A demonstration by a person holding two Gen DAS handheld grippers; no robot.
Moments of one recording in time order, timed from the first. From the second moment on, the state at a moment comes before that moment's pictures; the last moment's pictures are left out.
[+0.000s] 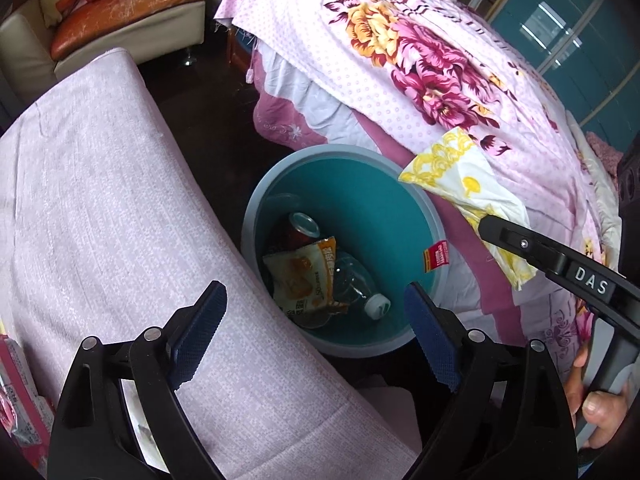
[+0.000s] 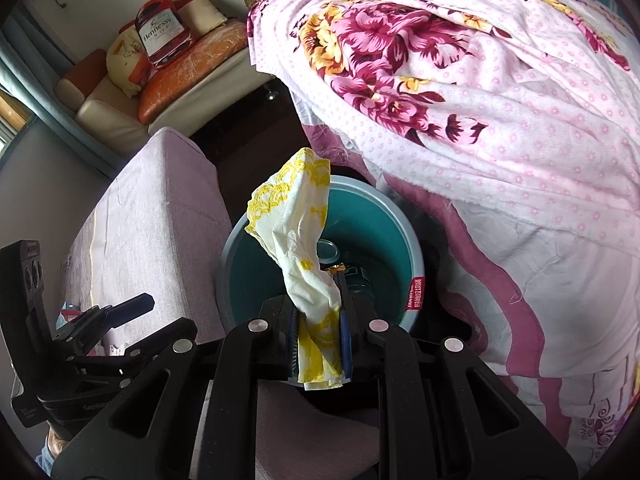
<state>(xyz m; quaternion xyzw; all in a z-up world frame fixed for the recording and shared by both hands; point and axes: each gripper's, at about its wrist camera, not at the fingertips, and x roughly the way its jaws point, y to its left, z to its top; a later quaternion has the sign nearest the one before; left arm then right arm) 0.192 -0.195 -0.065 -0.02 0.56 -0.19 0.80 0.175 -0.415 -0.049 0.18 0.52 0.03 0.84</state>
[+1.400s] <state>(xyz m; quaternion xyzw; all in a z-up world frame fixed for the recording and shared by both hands) 0.115 -0.052 -0.047 -0.10 0.54 -0.12 0.82 0.153 -0.282 -0.028 0.11 0.56 0.10 0.82</state>
